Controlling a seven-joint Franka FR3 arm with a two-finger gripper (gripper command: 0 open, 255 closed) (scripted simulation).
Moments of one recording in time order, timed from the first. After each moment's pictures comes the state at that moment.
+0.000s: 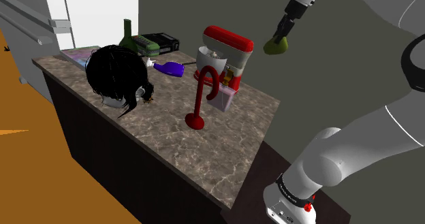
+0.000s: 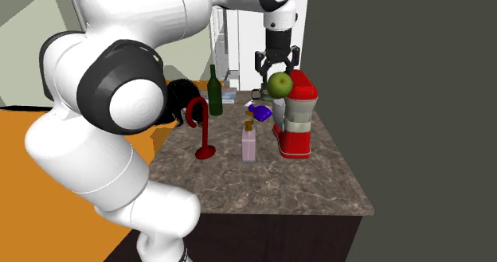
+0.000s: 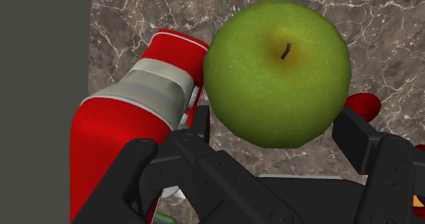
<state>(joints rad) 0.07 -0.34 -0.43 -1.75 -0.07 1.59 -1.00</state>
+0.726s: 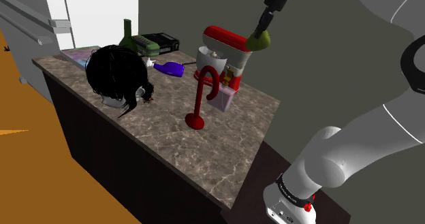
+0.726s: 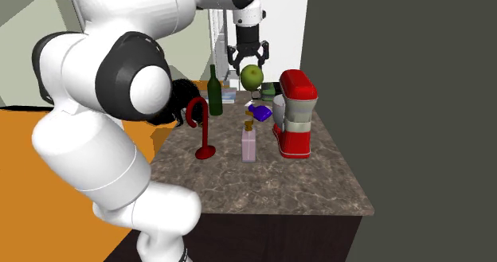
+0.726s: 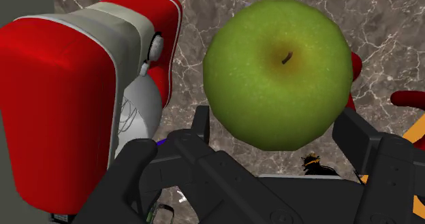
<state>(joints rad) 0.13 -0.32 -0.28 -1.75 -0.05 1.59 -0.79</state>
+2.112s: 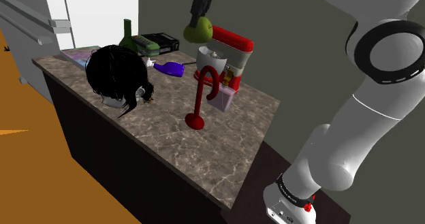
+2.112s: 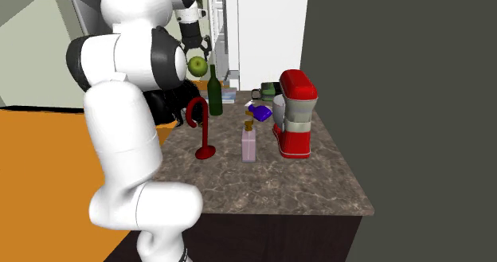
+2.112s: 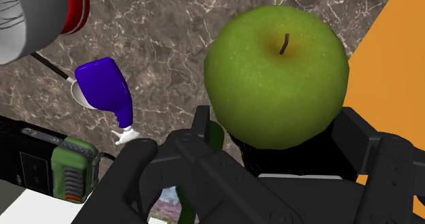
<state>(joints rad) 0.32 0.01 0.01 -1.40 -0.04 1.57 -0.33</state>
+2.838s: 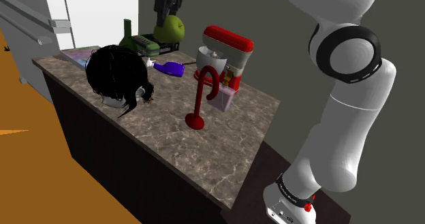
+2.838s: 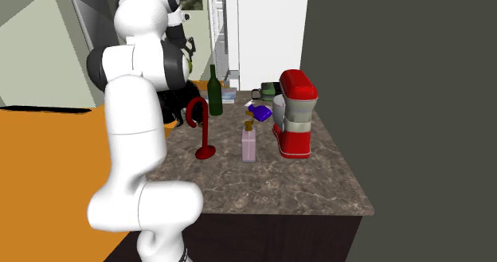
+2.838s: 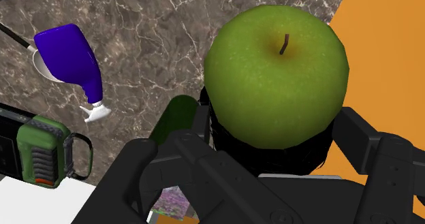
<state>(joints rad) 0.41 0.26 0.07 -1.11 -0.08 1.51 -0.18</state>
